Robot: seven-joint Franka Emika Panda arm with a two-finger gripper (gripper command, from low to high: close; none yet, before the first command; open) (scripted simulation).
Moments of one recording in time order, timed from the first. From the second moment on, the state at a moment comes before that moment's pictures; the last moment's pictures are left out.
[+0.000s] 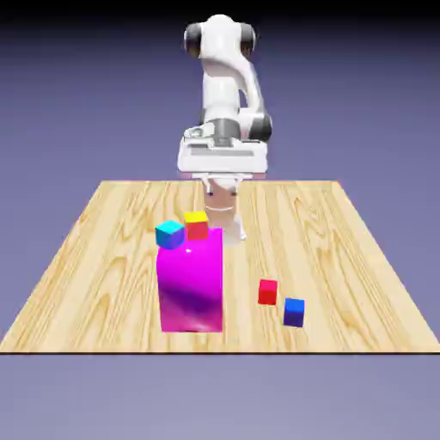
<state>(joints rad) 0.01 -0.53 0.02 -2.78 -0.03 3.00 0.73</state>
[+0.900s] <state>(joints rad) 0.01 0.45 0.56 -2.15 -0.67 2.06 0.51</state>
